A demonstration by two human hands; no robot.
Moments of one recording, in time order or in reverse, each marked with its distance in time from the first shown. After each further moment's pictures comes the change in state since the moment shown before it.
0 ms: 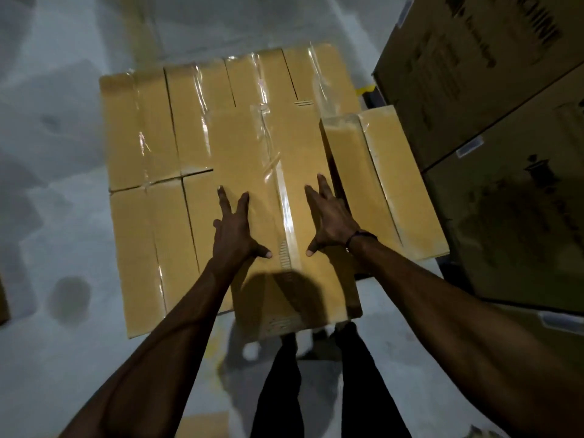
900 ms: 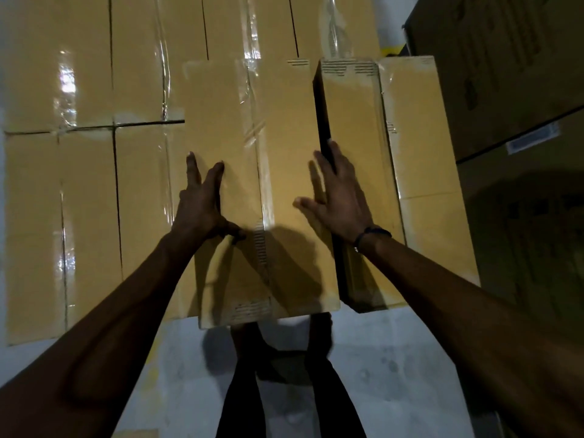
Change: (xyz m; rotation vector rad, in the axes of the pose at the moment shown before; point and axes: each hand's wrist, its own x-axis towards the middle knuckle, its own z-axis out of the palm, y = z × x) left_hand 0.155 -0.044 0.158 0.001 0.047 -0.035; right_hand 0.133 0.164 0.068 0.010 0.288 -0.162
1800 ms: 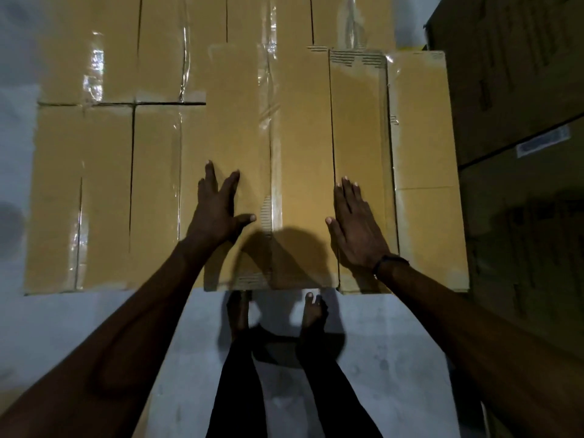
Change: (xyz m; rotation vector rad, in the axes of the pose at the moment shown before) left_hand -0.060 0.019 0.048 -0.034 0.077 -0.036; right_hand -0.084 0.077 0.021 -0.049 -0.179 -0.110
